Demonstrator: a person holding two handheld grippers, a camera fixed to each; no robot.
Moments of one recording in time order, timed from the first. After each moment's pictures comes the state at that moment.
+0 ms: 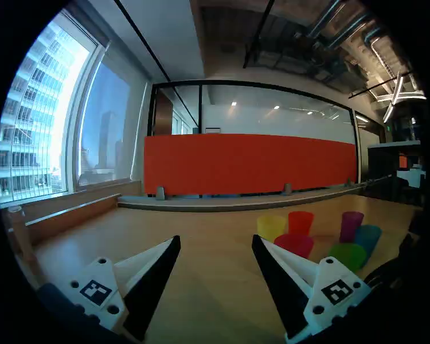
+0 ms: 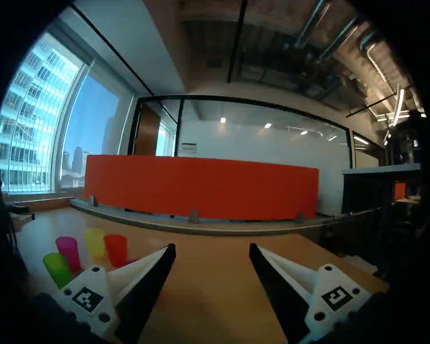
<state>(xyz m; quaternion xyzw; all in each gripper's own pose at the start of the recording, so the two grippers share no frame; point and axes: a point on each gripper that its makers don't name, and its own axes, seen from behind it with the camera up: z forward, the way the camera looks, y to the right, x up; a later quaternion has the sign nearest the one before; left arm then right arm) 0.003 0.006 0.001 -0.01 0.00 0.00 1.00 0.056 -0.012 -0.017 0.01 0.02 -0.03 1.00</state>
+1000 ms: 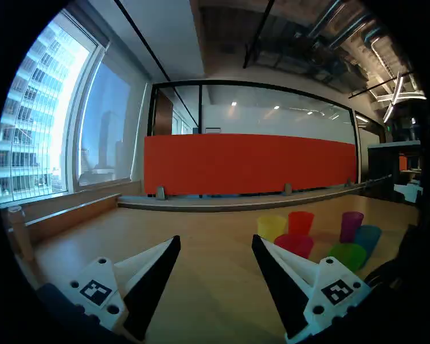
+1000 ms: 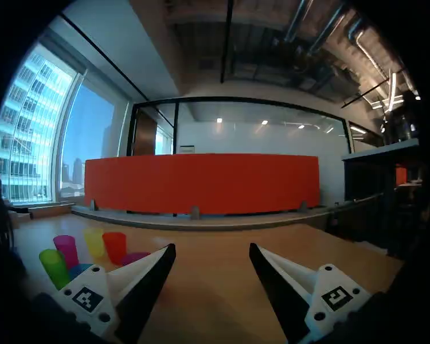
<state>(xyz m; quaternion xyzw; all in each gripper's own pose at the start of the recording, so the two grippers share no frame) 0.002 0.006 0.001 -0.01 0.00 0.00 1.00 0.019 -0.004 -0.006 0.01 0.03 0.00 1.00</state>
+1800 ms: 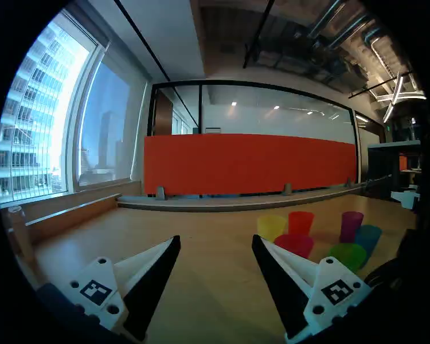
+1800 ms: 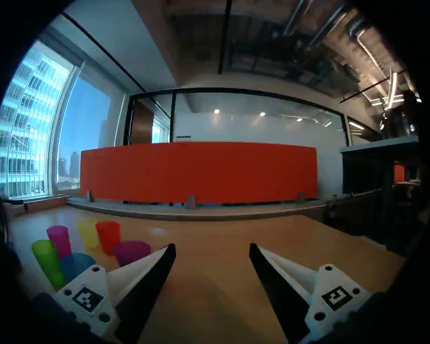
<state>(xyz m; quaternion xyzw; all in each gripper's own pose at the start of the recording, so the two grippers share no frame) 0.002 0.006 0.001 -0.01 0.00 0.00 1.00 -0.002 0.000 0.002 0.00 0.00 0.00 1.00</state>
